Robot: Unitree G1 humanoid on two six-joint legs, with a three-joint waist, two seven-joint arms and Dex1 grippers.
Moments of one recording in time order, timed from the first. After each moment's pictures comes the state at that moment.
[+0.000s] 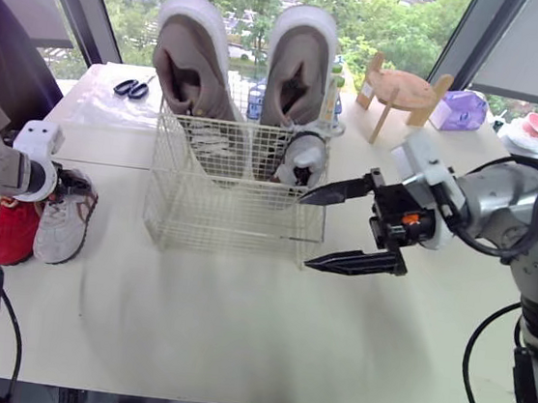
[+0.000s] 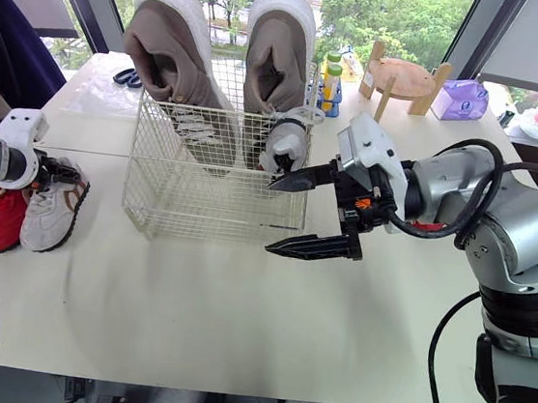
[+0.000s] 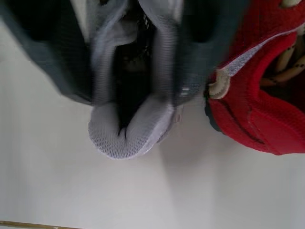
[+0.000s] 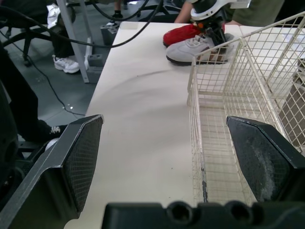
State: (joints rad) left arm -1.01 0.96 -0.14 0.81 -0.42 1.11 -0.47; right arm -0.80 -0.86 0.05 -0.39 0.77 0.89 1.23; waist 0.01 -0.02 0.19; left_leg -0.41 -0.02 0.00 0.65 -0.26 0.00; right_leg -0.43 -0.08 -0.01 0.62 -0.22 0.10
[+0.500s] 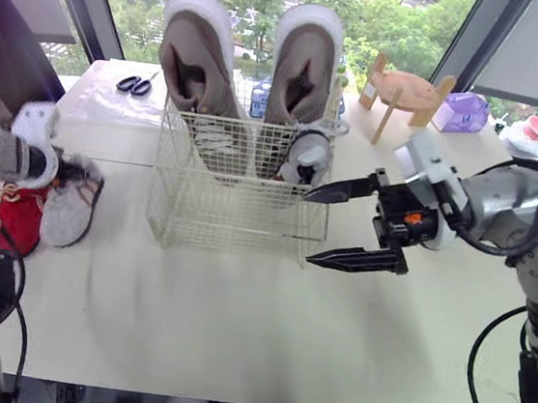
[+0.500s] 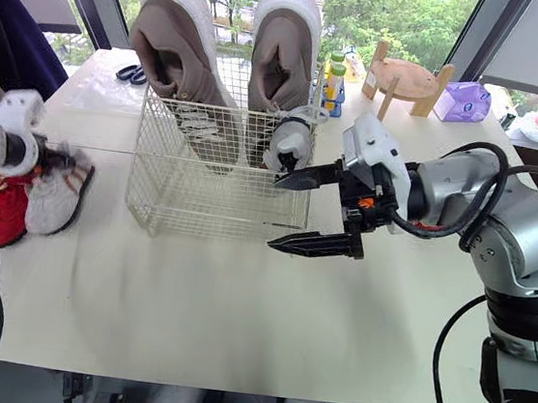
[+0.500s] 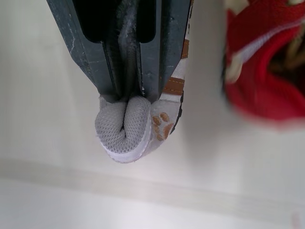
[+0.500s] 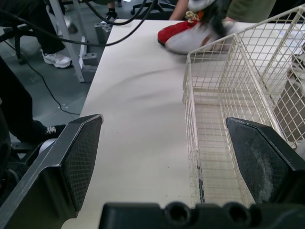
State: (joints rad) left arm -1.00 0.93 0.24 0.35 -0.36 1.39 -0.41; right arm -0.80 -0.88 0.03 -0.36 0.79 0.89 1.21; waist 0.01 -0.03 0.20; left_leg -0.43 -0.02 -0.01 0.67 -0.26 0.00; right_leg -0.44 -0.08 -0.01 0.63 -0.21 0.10
